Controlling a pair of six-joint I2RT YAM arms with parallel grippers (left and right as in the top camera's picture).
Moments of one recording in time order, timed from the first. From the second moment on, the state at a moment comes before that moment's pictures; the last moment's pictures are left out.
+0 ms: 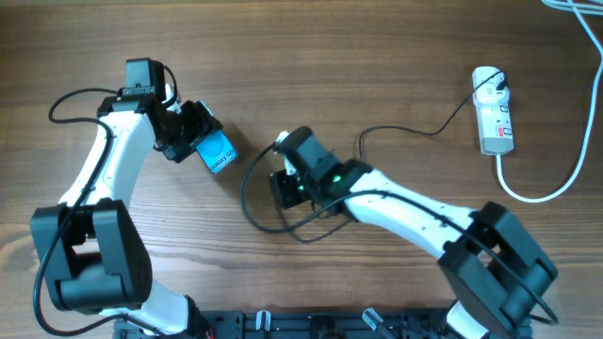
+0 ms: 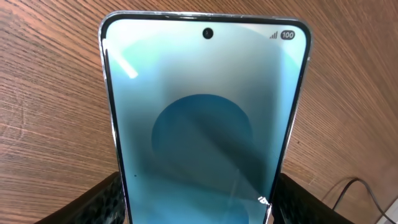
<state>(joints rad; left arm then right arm) 0.07 1.75 1.23 -0.78 0.30 -0.56 0.82 1.77 1.05 -0.26 -0.16 0.47</state>
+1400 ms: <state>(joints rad) 0.07 1.75 1.23 -0.78 0.30 -0.56 0.90 1.96 1.13 -0.26 0.08 0.54</state>
